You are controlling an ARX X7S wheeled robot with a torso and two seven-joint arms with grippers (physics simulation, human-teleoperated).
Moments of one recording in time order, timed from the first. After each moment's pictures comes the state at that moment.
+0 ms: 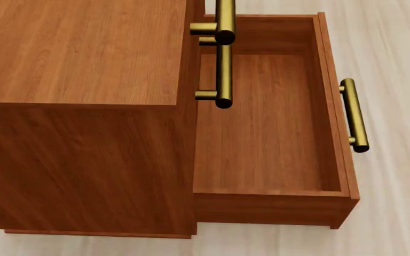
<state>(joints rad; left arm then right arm) -0.72 -0.59 -0.09 0.89 -0.64 -0.81 -0.35 0.26 0.86 0.89 -0.64 1.75 1.48 1.08</state>
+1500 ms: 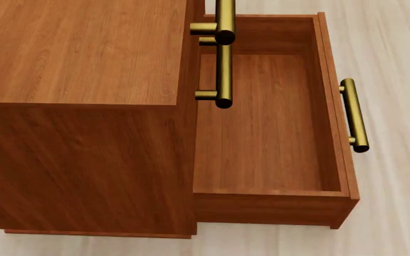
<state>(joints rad) -0.77 -0.60 -0.02 0.87 -0.64 -0.81 -0.38 -0.05 0.93 1.02 -0.33 1.27 1.31 0.67</state>
